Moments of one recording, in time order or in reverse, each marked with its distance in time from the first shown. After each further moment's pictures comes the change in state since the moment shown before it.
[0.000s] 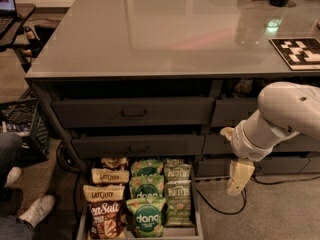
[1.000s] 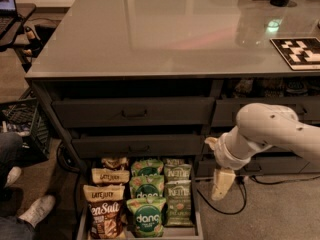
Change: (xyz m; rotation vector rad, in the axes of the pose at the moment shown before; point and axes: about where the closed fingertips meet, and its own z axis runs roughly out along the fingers) arm -0.007 -0.005 0.072 -0.004 -0.036 -0.055
